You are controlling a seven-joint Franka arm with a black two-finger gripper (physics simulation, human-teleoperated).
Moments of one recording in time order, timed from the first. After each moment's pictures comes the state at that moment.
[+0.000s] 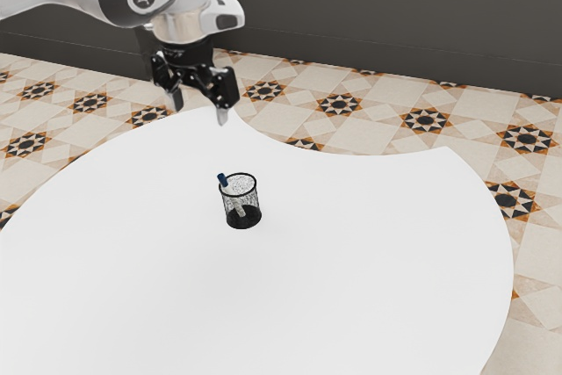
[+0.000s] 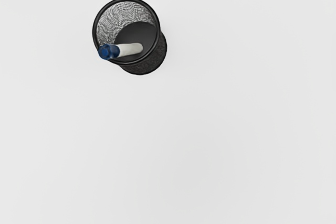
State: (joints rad) arm -0.29 -0.01 0.11 -1.65 0.10 1.68 -0.18
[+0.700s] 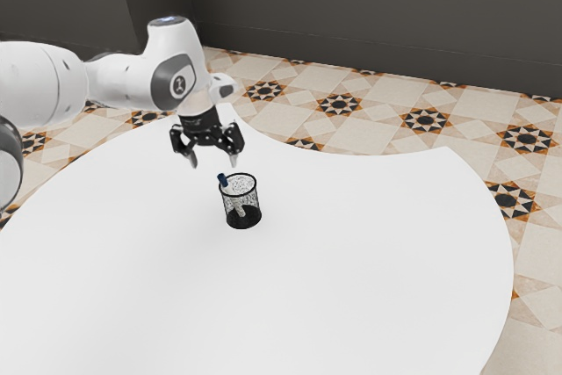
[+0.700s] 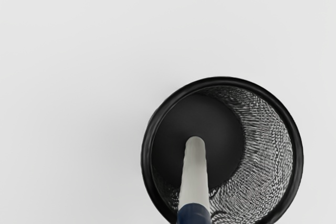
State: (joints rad) arm -0.05 0.40 0.12 -1.64 -0.11 2.10 -0.19
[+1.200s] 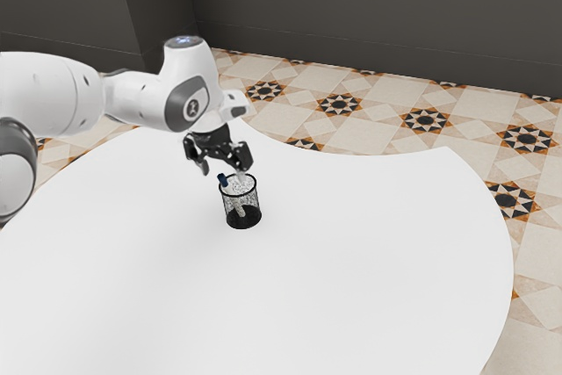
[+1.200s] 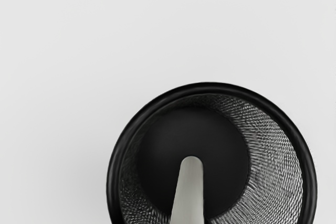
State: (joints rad) arm -0.06 0.45 0.10 -1.67 -0.05 2.22 -0.05
